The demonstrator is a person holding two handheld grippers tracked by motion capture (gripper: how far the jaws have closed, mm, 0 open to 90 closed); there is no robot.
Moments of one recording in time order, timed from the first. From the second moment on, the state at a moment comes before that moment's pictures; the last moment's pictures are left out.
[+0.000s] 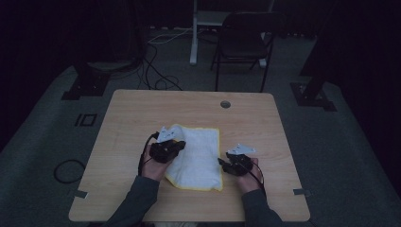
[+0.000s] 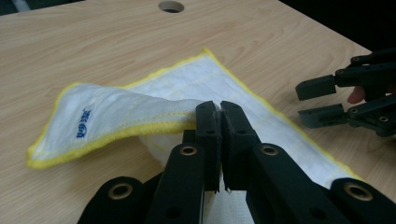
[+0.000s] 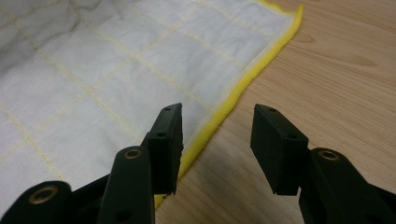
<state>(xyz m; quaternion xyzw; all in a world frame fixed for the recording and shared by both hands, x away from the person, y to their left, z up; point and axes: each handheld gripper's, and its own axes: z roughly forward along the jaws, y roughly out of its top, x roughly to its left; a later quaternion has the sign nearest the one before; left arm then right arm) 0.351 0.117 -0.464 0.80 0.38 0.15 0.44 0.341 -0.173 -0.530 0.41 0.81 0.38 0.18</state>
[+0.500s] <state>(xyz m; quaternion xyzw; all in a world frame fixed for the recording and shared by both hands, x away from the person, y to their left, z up) 0.358 0.085 -0.470 0.82 0.36 0.13 0.44 0.341 -0.176 -0.529 0.42 0.80 0.38 0.19</state>
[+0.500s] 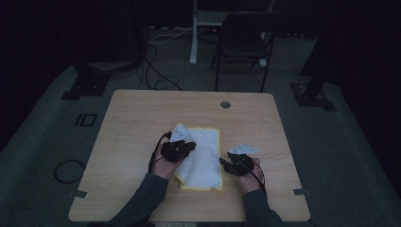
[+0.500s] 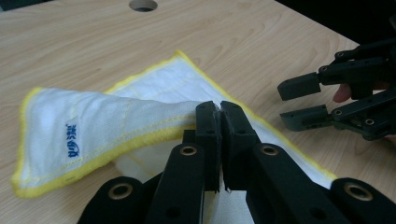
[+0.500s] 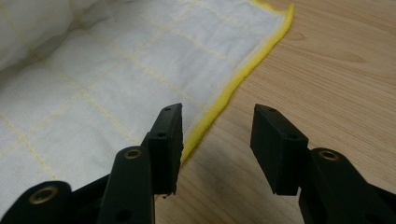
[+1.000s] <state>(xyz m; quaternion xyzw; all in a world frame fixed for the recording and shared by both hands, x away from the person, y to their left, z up) 0.366 0.052 -0.489 0.84 0.34 0.11 0.41 0.342 -0.184 -0.529 0.44 0.79 0.38 0.19</state>
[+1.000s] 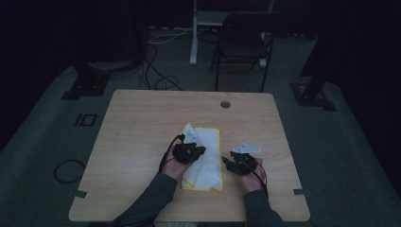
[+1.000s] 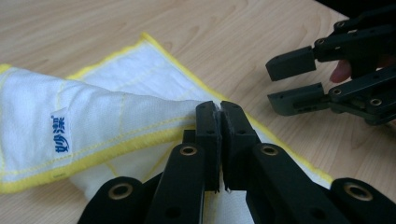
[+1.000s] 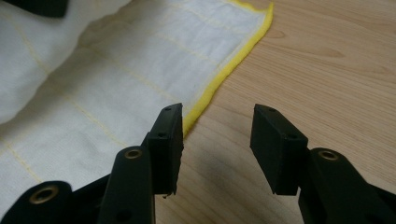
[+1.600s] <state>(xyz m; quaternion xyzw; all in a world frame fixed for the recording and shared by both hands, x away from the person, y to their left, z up) 0.372 0.034 -0.487 0.85 0.32 0.10 0.40 0.343 -0.185 -0.532 0.44 0.79 0.38 0.19</state>
